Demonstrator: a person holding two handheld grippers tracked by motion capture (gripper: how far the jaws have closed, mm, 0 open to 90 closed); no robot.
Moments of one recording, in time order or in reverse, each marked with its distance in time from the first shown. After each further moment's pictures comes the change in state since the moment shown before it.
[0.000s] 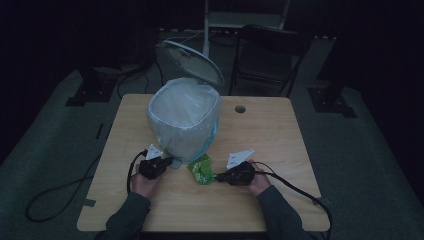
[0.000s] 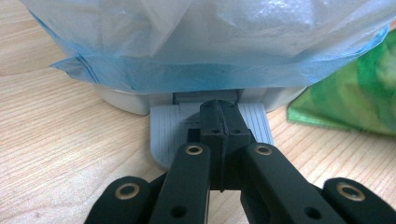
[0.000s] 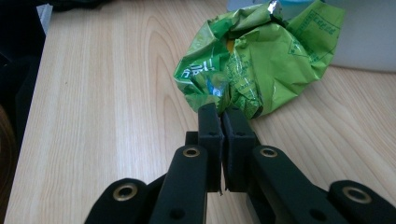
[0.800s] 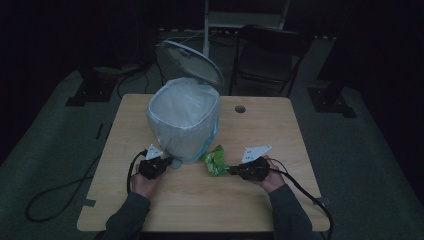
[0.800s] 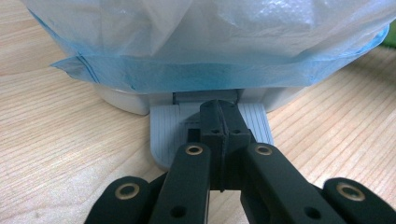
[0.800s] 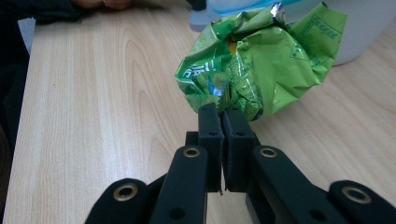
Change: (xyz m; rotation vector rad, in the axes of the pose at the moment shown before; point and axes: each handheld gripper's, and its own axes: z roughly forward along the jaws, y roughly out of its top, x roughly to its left) left arm 0.000 0.000 0.000 0.000 -0.003 0.000; right arm -0.008 -0.006 -0.047 -0.053 -0.102 0.011
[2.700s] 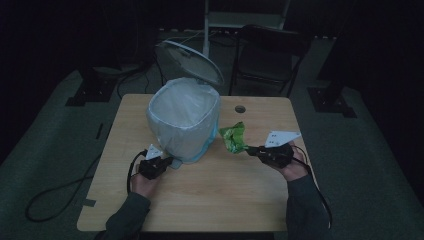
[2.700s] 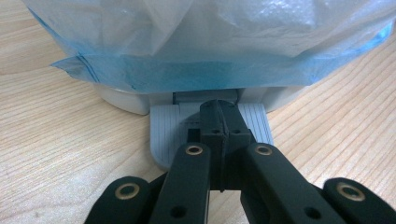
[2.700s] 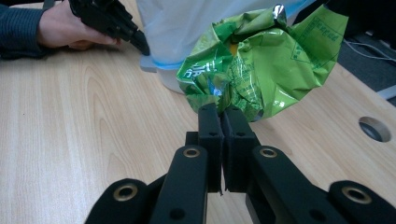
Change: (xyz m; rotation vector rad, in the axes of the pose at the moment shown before) left arm 0.000 0.000 0.000 -0.003 0.000 -0.006; right arm -0.012 0.030 -0.081 -0.084 -0.194 -0.046
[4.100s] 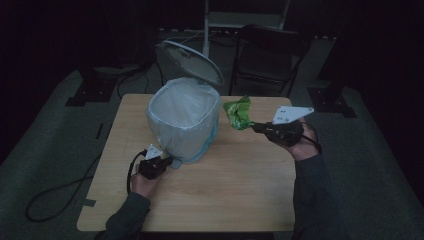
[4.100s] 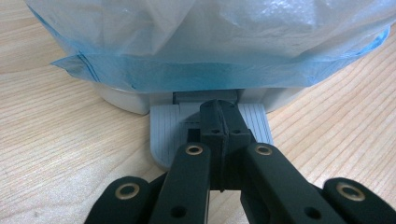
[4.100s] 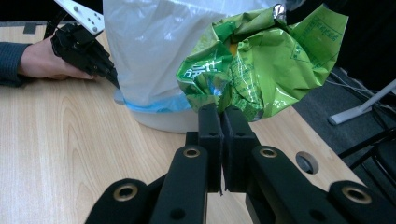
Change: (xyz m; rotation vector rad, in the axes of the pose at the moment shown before) left arm 0.000 0.000 0.000 0.000 -0.003 -0.006; right arm -0.024 0.065 -0.036 -0.032 -0.075 -0.081
